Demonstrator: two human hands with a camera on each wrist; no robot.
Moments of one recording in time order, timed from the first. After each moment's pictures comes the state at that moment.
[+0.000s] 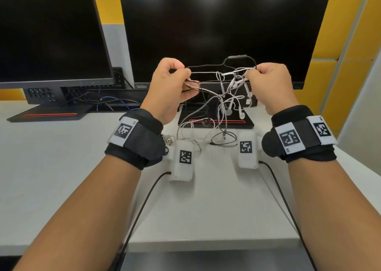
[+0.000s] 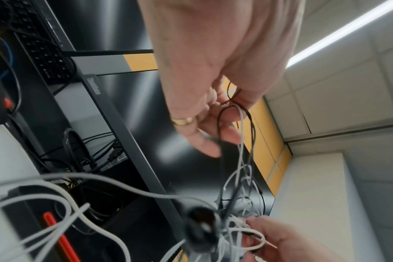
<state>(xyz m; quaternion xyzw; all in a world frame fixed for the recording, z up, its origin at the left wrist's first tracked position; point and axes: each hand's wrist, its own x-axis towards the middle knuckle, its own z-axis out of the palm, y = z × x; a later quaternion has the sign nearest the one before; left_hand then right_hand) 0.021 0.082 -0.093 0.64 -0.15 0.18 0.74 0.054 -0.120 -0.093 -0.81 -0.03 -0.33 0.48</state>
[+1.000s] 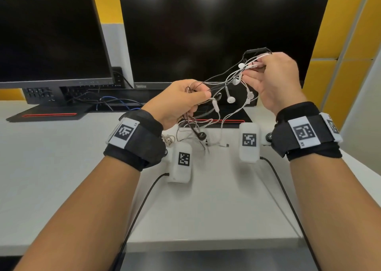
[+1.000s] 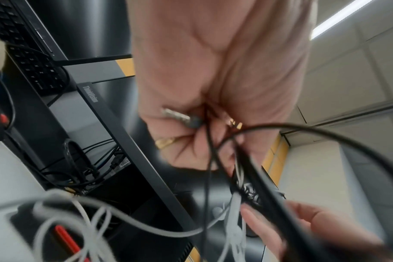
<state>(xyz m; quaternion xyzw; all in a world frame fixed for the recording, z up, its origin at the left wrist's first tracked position) 0.020 0.082 -0.103 0.79 -0.20 0.04 0.58 0.045 -0.115 -0.078 -0.57 -0.05 -0.24 0.79</state>
